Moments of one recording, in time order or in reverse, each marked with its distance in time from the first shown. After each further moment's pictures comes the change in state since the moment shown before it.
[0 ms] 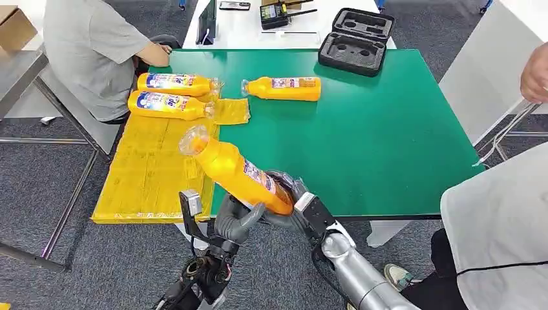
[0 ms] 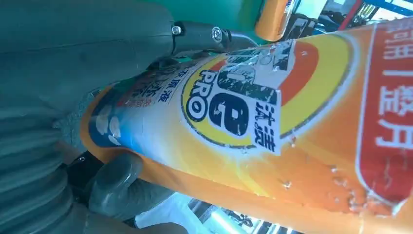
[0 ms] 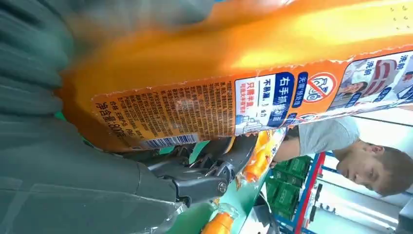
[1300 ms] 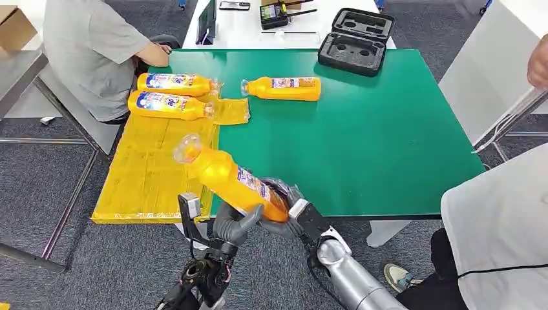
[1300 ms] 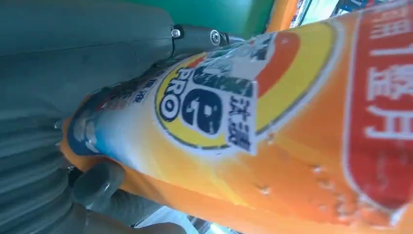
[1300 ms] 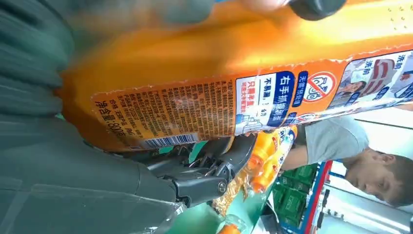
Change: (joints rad) left arm 0.015 0.000 0.024 0.000 -0.003 0.045 -0.027; right arm 0.027 0.016 0.006 0.011 0.019 -0.011 0.002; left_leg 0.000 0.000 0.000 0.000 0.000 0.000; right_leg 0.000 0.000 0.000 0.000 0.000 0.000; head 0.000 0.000
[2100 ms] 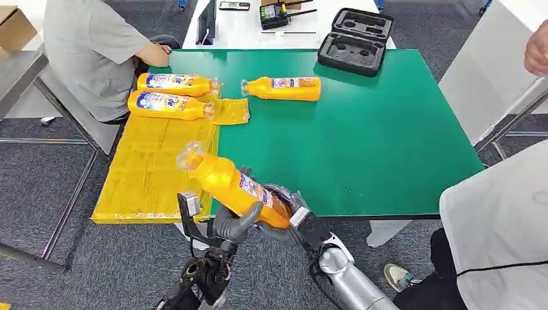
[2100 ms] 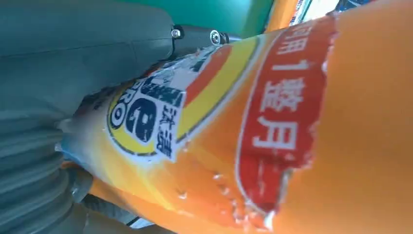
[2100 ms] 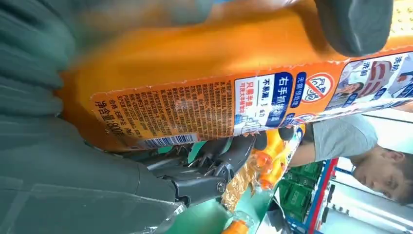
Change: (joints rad) left arm -0.010 -0.006 0.011 0.010 0.008 -0.005 0.006; right arm 0.057 -0.015 -0.009 -0.061 0.027 -0.036 0.002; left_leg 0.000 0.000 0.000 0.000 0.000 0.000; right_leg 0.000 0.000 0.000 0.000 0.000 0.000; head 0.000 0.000
